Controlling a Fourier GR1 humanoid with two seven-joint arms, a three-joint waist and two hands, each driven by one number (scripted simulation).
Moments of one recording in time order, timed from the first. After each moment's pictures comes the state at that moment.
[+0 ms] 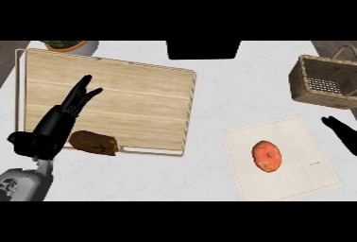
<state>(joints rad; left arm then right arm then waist) -0.17 0.44 -0.17 -1.55 0.18 0.01 -0.03 0.04 -0.88 0.19 -2.31 0.20 0.16 0.96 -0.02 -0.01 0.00</state>
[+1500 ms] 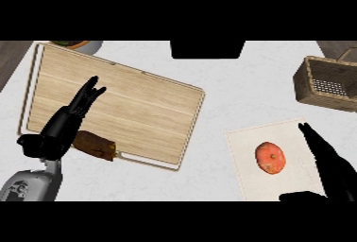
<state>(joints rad) -0.16 0.30 -0.07 -1.57 0.05 -0.09 0.00 0.20 -0.43 0.18 -1.93 0.67 0.02 0.47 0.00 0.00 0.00</state>
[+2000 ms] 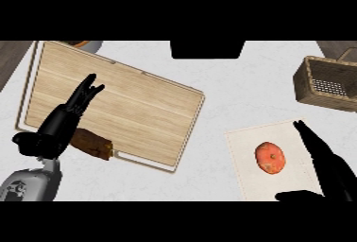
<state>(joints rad) -0.17 0.27 -0.03 -1.59 0.02 -0.13 0.02 0.20 -0.36 0.14 -1.93 0.68 0.06 0.38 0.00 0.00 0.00</state>
